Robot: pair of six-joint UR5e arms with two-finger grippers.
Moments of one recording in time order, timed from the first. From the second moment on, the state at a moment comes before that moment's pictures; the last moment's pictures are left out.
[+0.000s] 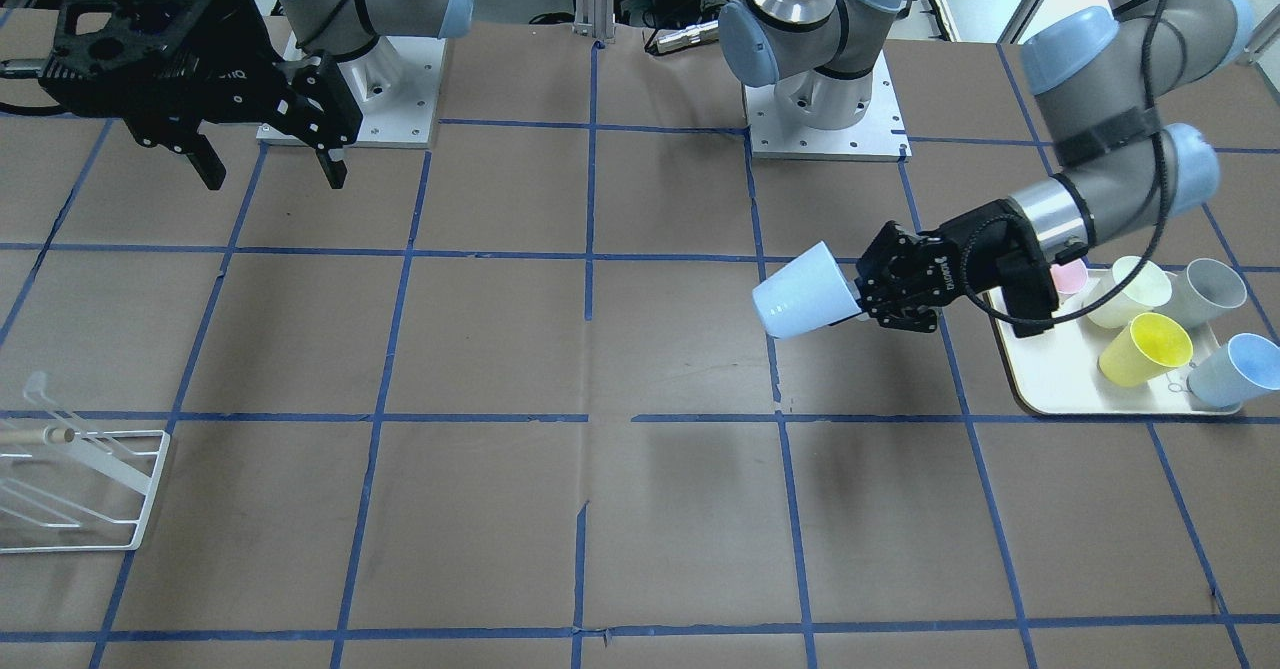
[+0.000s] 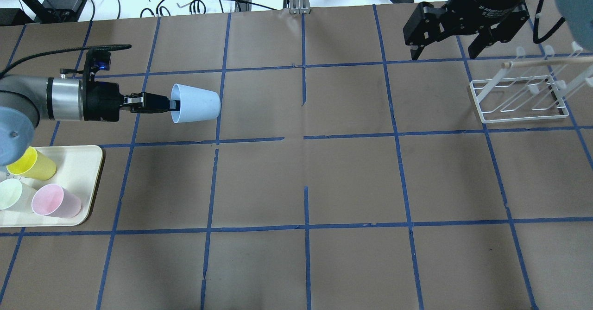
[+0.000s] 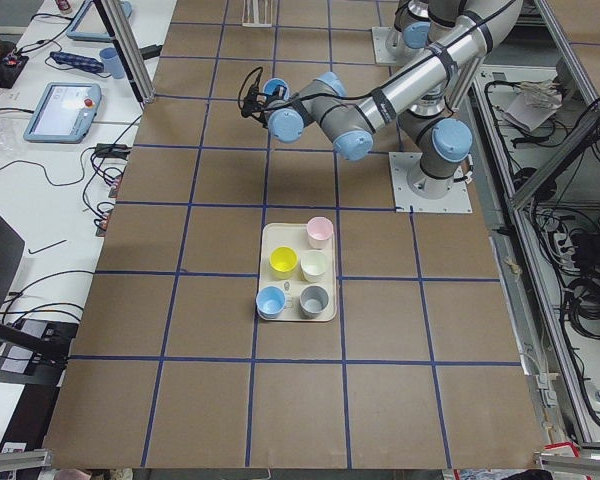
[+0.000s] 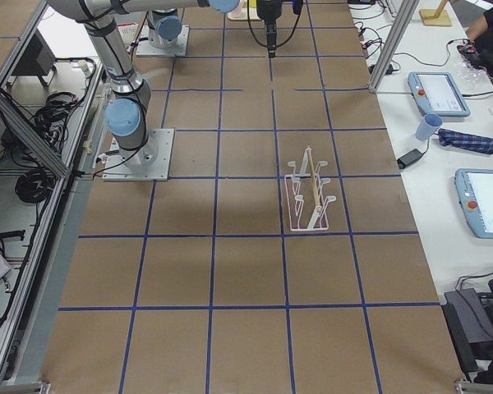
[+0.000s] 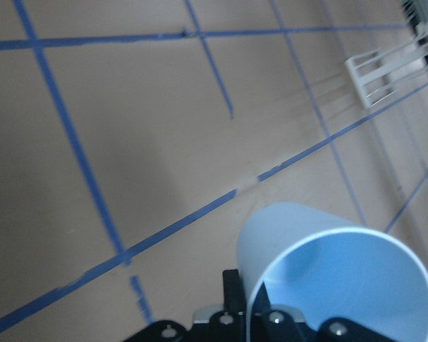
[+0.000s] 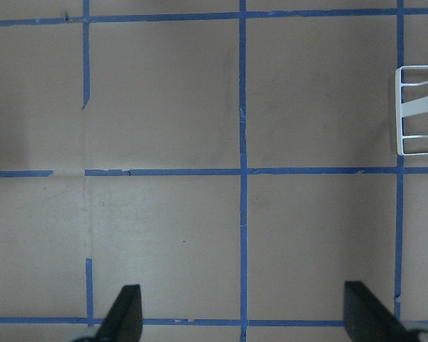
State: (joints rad) left arm -1.10 -1.67 -2.04 -1.48 0.48 0.99; right arm 1.57 -1.60 1.51 -1.60 -1.53 0.00
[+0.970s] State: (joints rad) left arm -1.50 -1.69 -2.25 -1.44 -0.30 0.98; right arm 1.42 -1.60 1.47 -1.47 -1.35 -0.01
